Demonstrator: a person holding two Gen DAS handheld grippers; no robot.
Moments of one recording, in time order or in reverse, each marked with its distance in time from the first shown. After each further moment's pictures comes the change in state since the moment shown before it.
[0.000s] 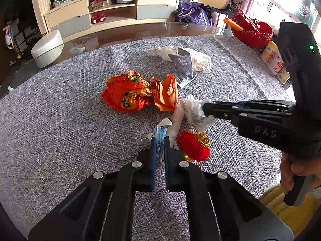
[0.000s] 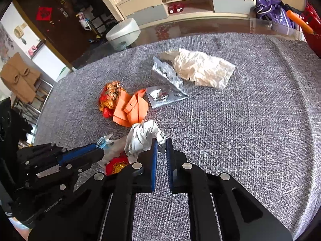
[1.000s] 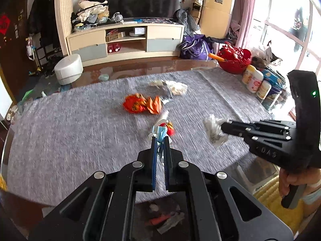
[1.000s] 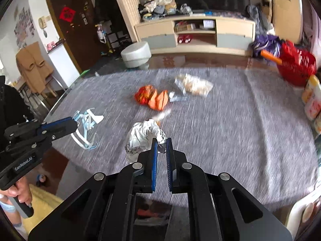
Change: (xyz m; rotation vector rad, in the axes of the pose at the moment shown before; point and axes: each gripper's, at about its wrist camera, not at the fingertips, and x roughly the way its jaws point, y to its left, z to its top) left arm -0.150 -0.055 -0.068 -0.038 -0.218 0.072; right arm -0.119 0.025 -0.088 -0.125 -0.153 -0.023
